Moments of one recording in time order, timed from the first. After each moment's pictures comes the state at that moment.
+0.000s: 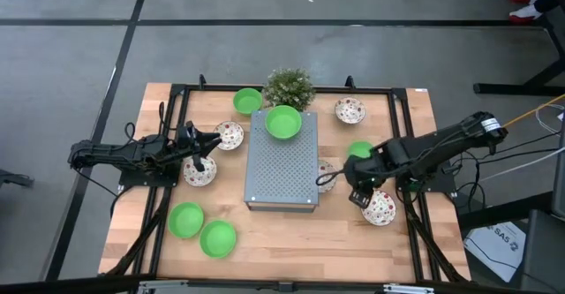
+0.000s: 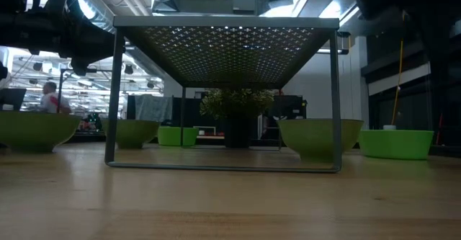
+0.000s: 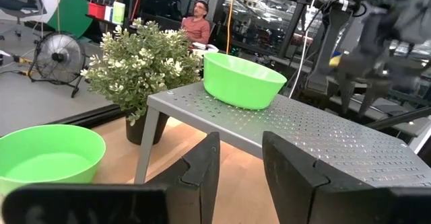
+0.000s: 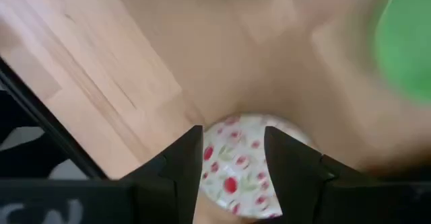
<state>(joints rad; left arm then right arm) -0.04 0.00 0.03 0.01 -0.44 -0.29 0.32 1.25 1.07 -1.17 -0.11 0.92</state>
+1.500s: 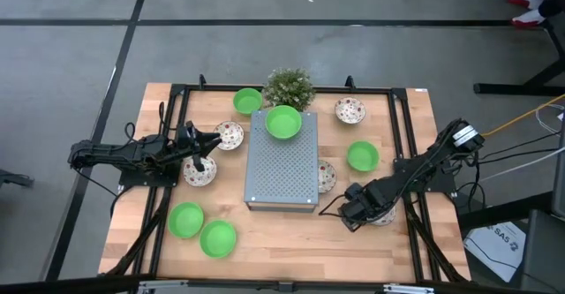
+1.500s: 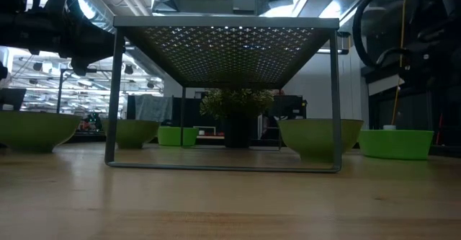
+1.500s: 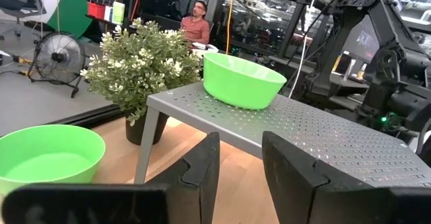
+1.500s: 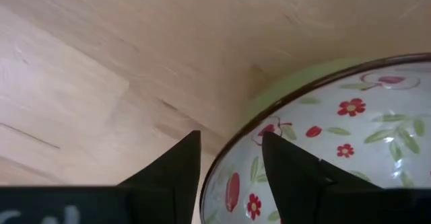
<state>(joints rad) -0.04 0.00 0.03 0.01 -0.44 -0.29 0.56 1.53 0.86 -0.85 -0.14 1.47</state>
